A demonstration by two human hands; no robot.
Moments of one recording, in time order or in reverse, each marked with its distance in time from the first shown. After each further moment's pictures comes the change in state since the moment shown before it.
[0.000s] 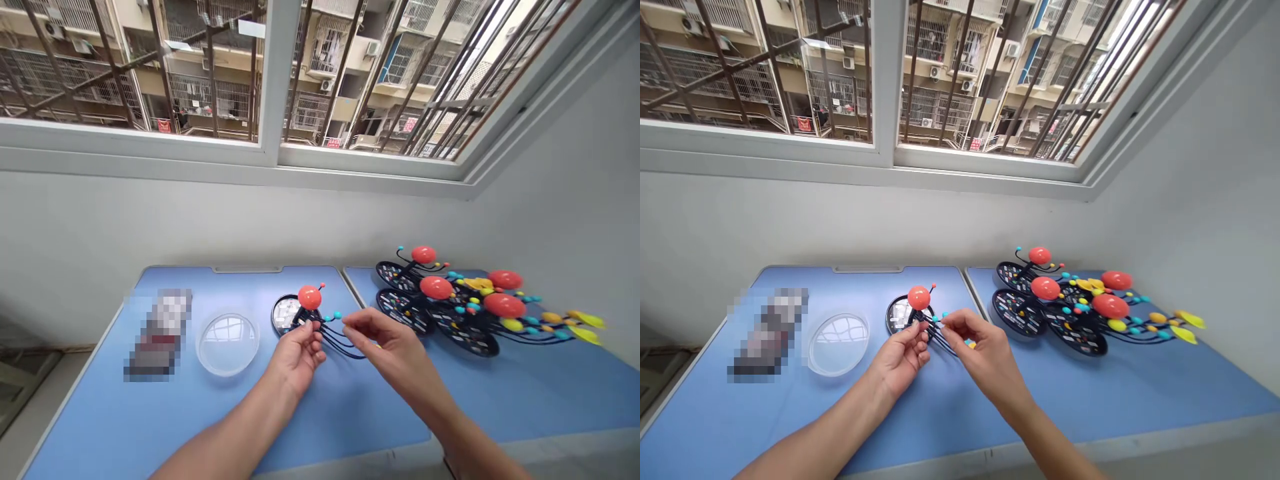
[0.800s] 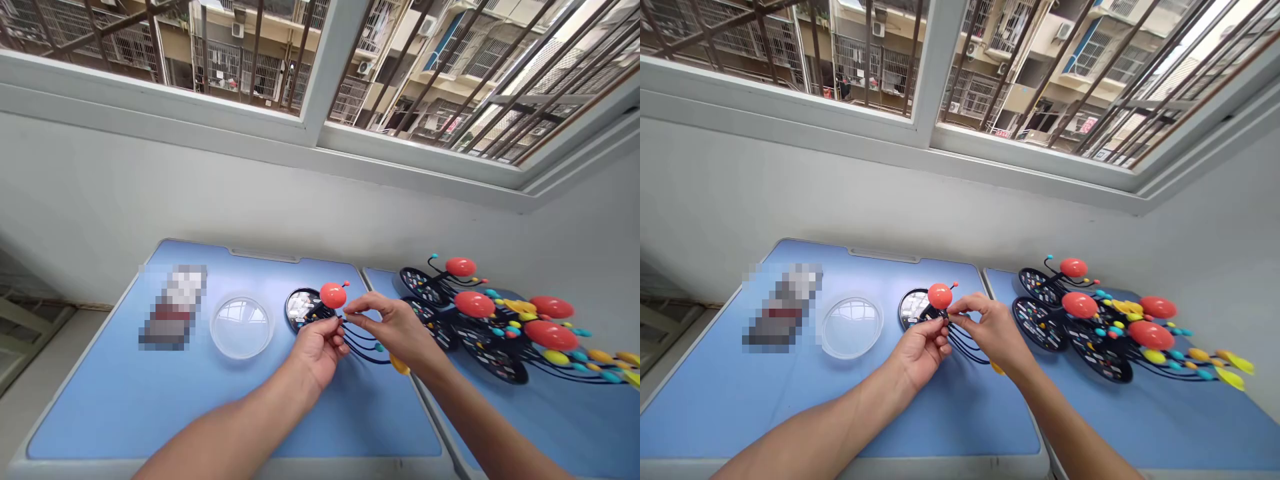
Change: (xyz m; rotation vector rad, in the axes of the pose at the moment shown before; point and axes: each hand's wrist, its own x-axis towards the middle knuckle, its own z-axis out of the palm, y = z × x) left_hand 0.012 -0.005 0.004 -0.152 -0.028 -0.010; right_hand 0.046 0.016 0.010 -0.212 -0.198 -0.062
